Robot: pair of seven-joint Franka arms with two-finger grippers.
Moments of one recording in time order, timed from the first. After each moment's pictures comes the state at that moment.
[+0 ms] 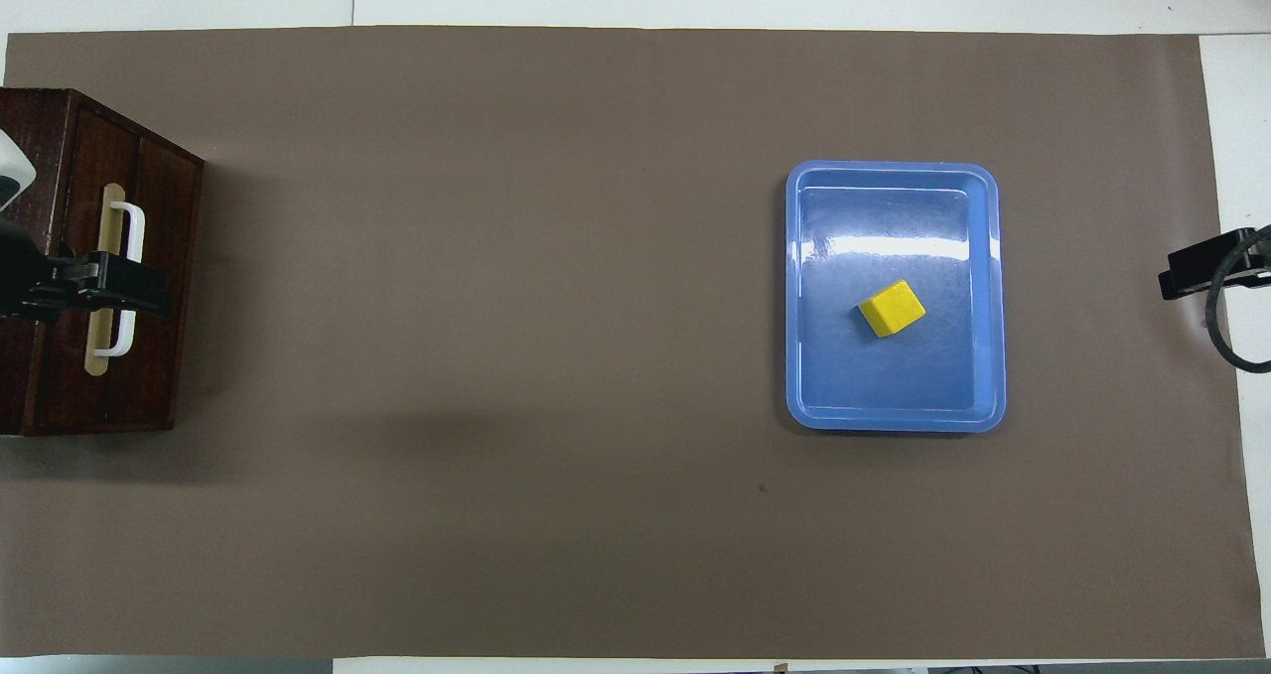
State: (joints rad) left arm -0.03 -0.07 -0.03 -1.71 0.00 1.58 -0.03; right arm -0.12 0.00 0.05 -1.56 -0.04 1.47 -0.11
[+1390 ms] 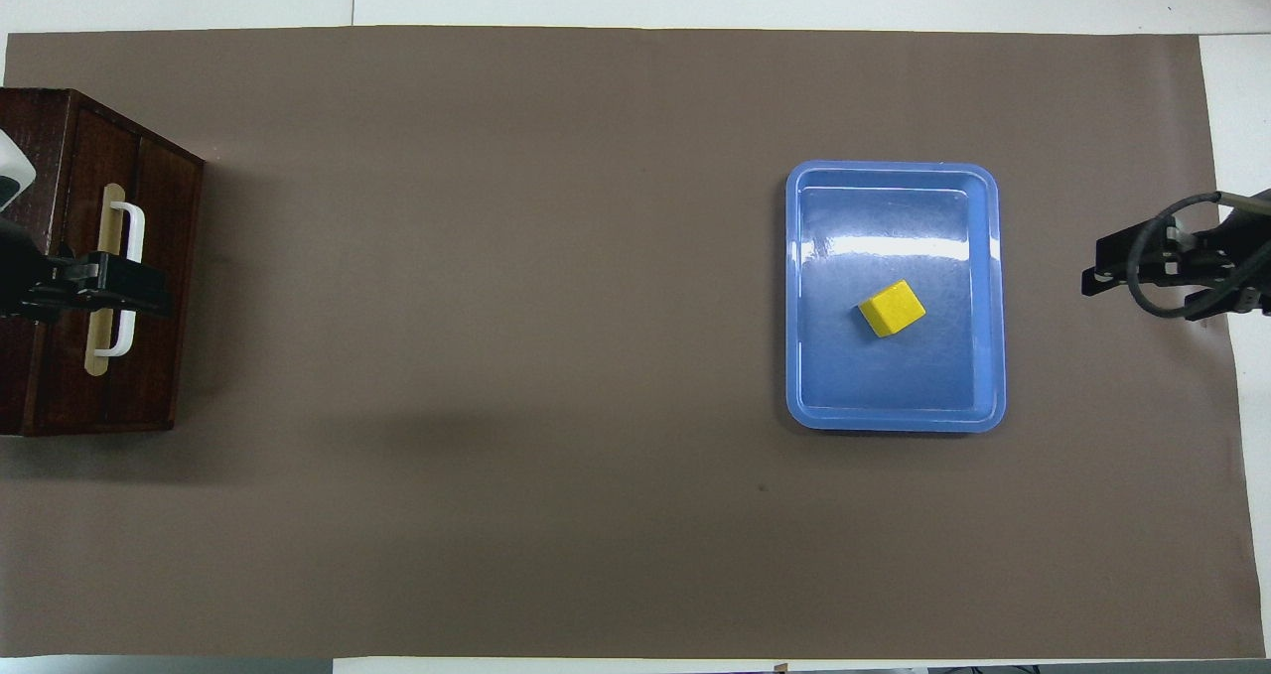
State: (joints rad) left arm -0.03 -0.07 -0.03 -1.71 0.00 1.58 -0.03; right arm -0.13 0.02 0.04 -1.67 0.13 1.53 0.21
